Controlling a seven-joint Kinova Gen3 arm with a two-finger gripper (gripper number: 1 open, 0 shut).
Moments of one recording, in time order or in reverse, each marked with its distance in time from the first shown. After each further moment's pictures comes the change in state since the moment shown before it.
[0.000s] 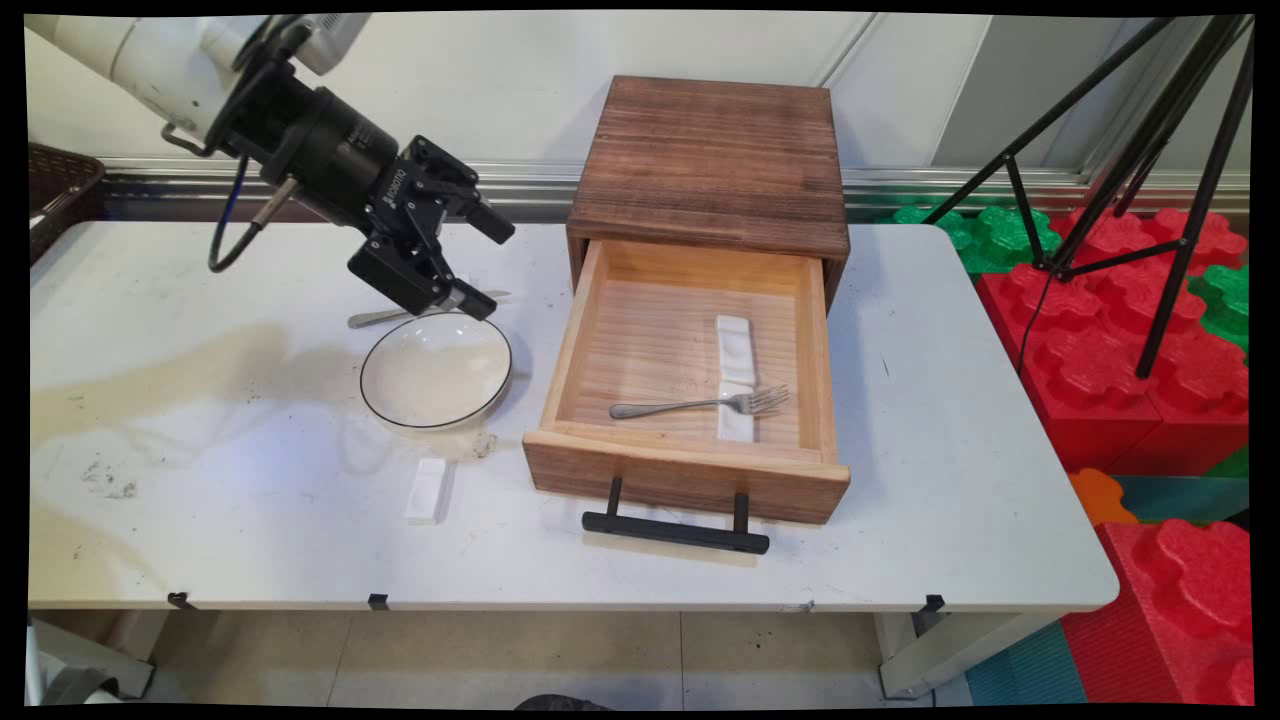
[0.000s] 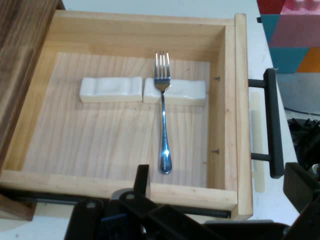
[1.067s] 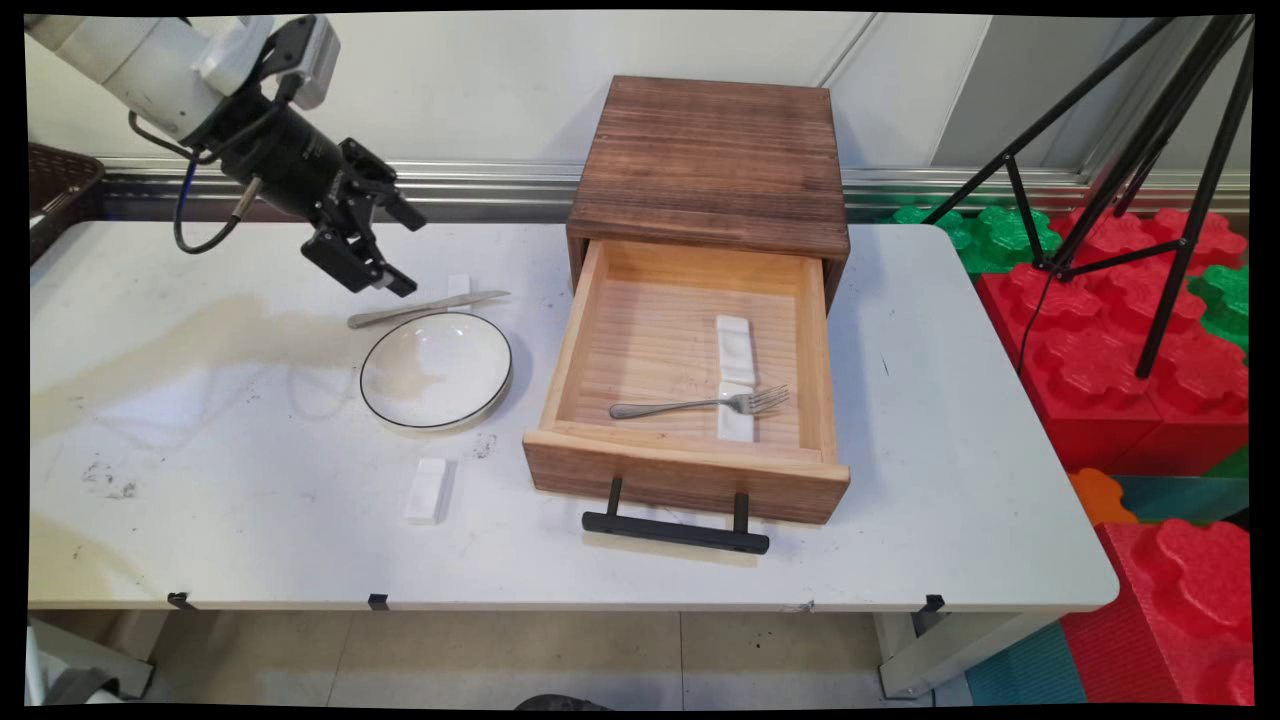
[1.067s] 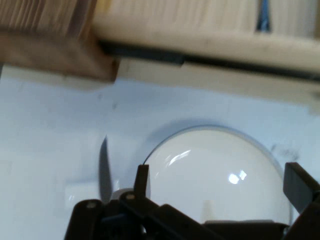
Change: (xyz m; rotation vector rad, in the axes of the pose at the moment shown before) arm -0.071 -0.060 -0.018 0.139 -0.238 -0.055
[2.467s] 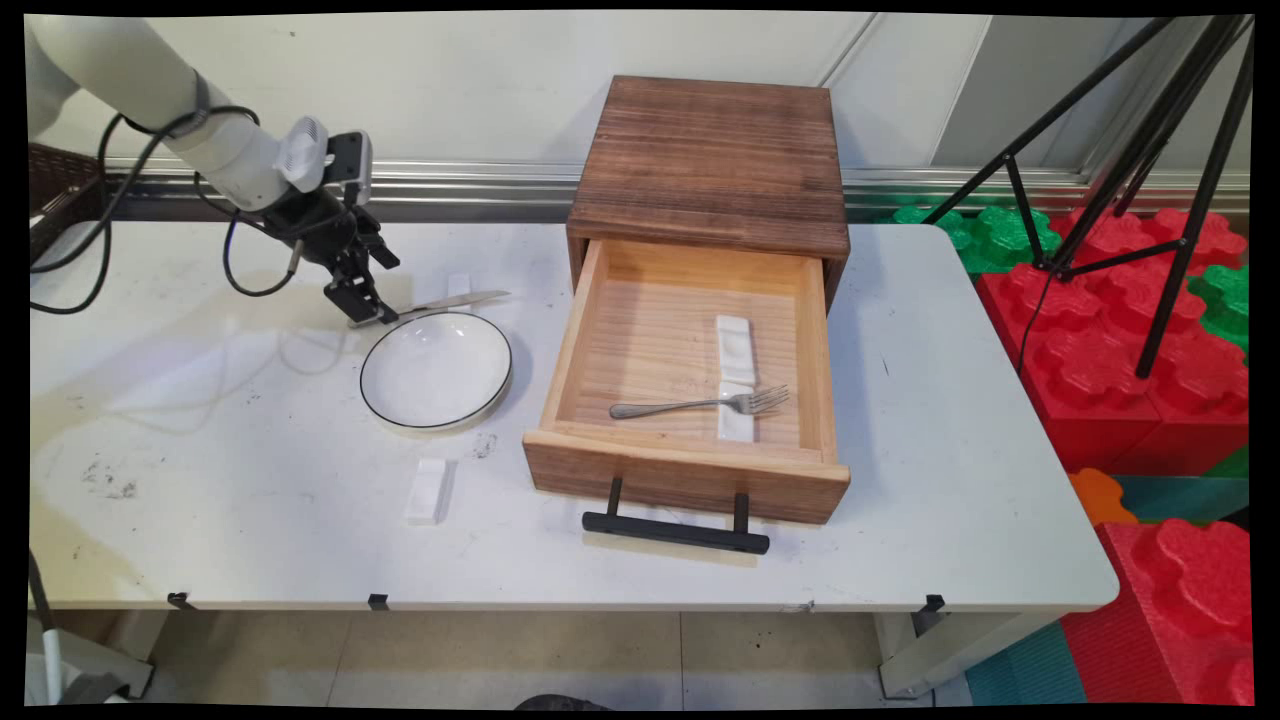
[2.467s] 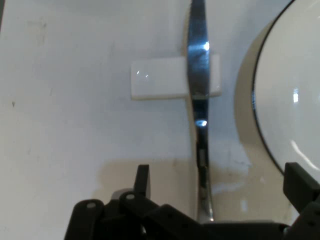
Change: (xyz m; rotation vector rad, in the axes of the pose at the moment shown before) arm -0.091 -0.076 0.101 0.085 -0.222 -0.050
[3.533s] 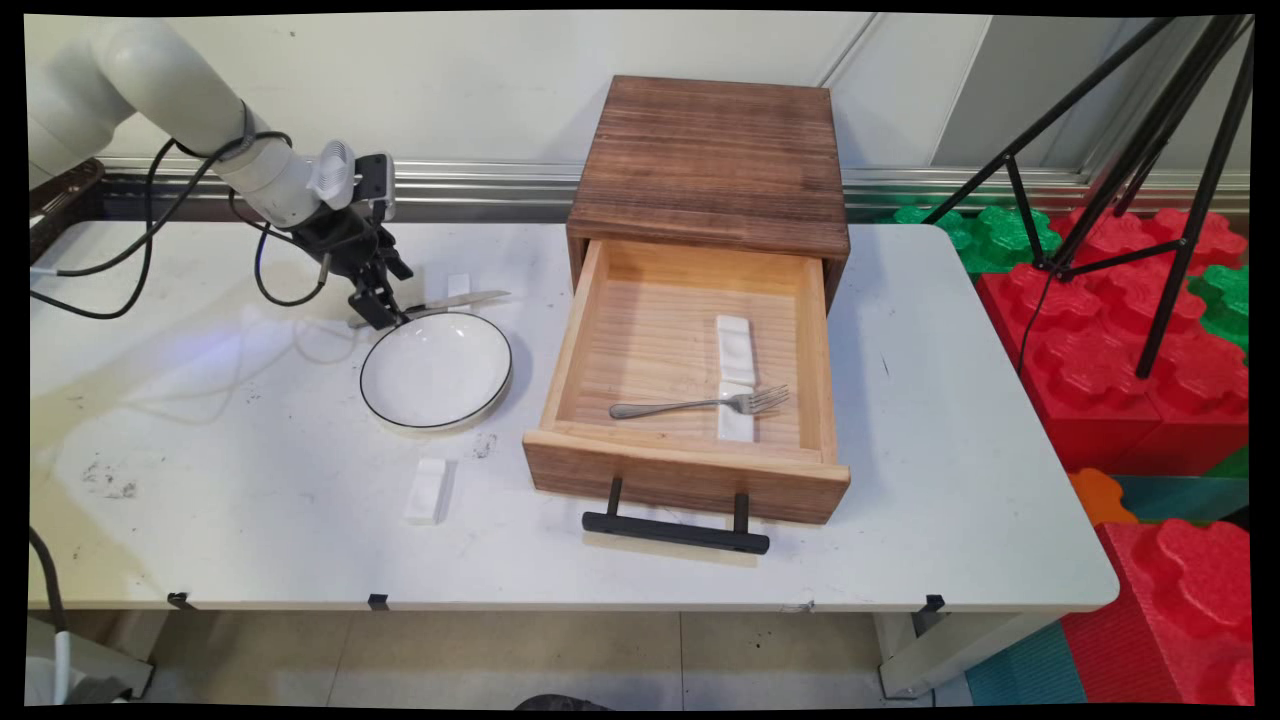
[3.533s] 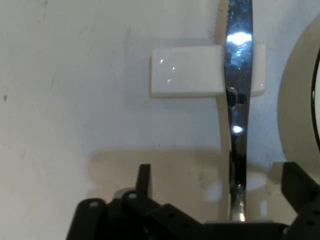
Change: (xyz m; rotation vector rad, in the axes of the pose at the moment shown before) arm -0.004 -0.019 0.044 -0.007 -0.017 -0.032
